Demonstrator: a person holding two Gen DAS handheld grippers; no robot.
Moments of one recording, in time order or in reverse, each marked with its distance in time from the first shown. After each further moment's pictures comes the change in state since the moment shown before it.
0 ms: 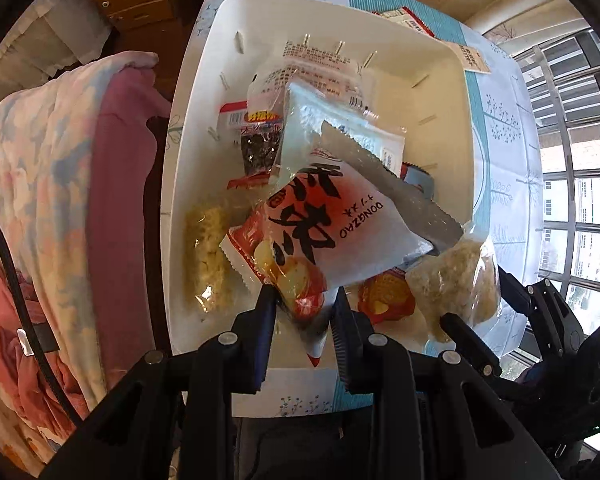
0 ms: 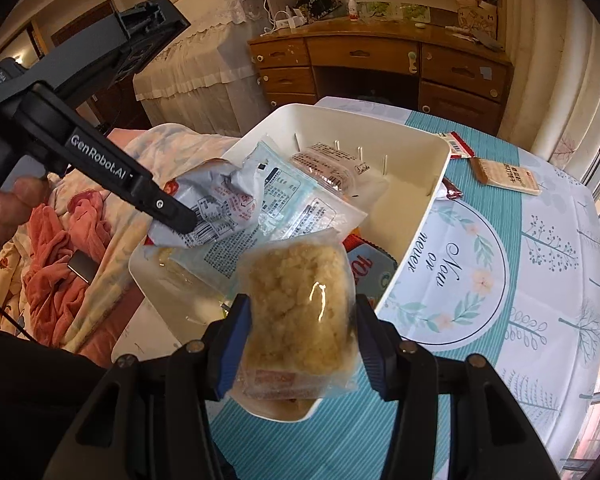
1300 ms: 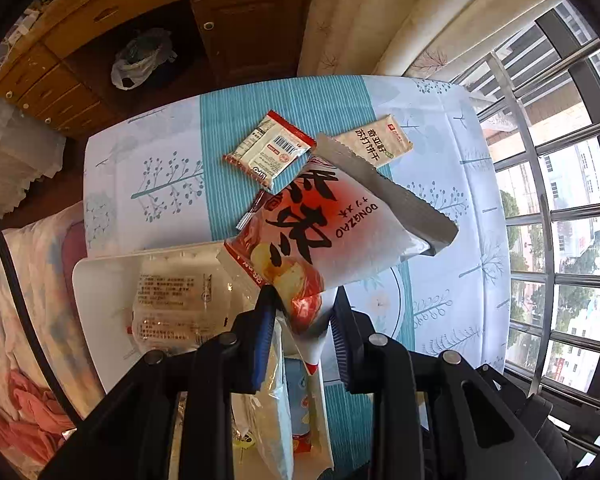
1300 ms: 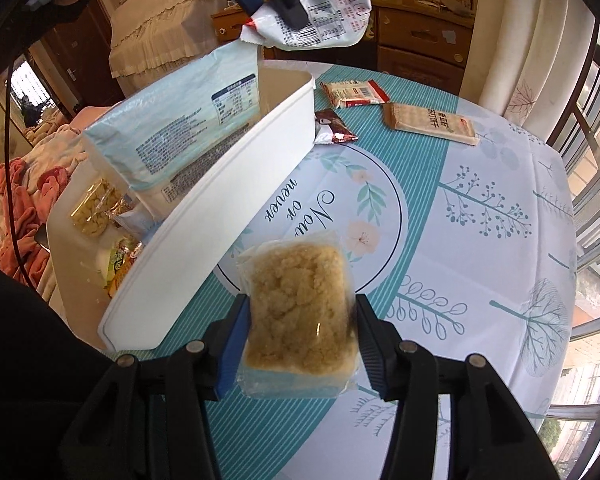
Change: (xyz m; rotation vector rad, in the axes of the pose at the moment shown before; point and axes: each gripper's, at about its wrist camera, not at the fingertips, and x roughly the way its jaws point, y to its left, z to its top) left arm -0.034 -0.185 0.178 0.223 -0.097 0.059; right arm -0.003 -0.141 -0.024 -0.026 0.086 -0.049
